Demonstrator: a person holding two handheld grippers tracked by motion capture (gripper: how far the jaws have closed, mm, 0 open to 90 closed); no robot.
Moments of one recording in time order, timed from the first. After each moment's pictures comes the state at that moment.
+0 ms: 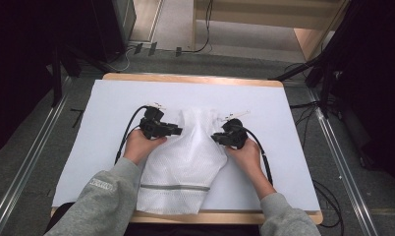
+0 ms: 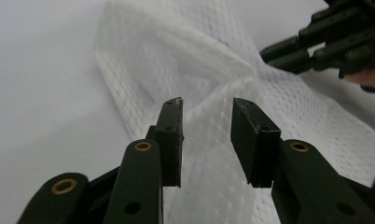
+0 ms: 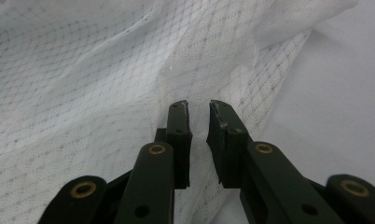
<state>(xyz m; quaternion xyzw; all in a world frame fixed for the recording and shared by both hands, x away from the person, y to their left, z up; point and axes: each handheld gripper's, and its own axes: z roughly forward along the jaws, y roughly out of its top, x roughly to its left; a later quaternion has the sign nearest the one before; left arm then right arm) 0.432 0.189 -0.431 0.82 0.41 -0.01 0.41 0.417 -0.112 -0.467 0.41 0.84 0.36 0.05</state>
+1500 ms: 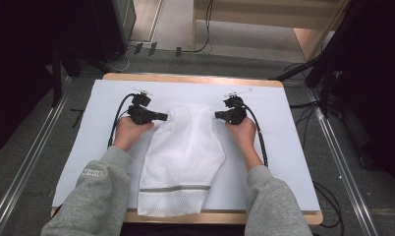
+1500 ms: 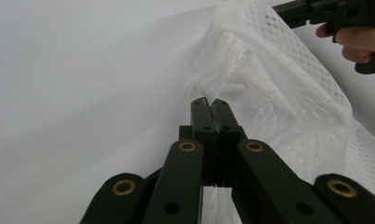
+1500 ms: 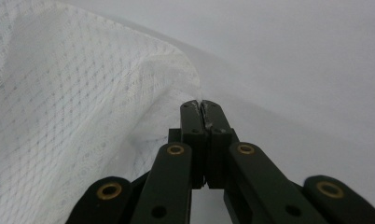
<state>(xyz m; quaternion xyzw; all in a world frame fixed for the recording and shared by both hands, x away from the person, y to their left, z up) 0.471 0.237 -0.430 0.80 0.45 -0.03 0.40 0.498 -0.117 -0.460 0.48 0.79 0.37 0.06</state>
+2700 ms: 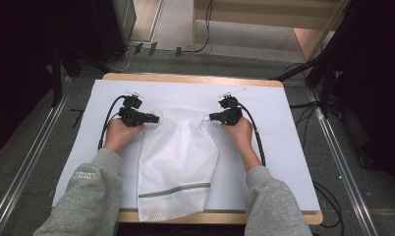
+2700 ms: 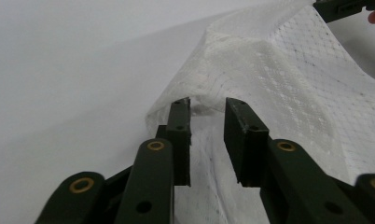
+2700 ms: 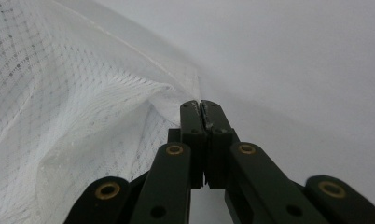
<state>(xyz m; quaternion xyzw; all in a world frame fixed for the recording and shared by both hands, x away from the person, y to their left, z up) 0.468 0.249 -0.444 0.81 0.46 0.02 0.37 0.496 -0.101 -0.458 0.46 0.81 0.37 0.03</state>
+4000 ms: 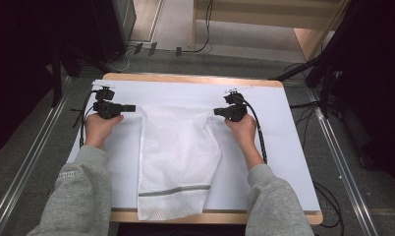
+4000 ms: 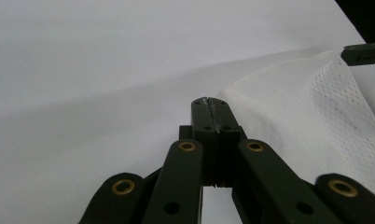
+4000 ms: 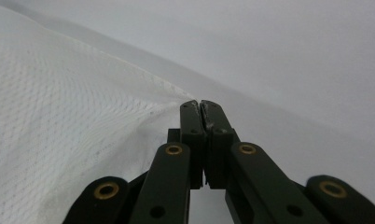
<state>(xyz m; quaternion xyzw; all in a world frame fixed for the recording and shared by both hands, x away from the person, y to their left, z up) 0.472 0.332 -0.426 0.72 0.54 0.01 0.42 0.500 -0.115 -0.446 0.48 0.78 0.39 0.05</state>
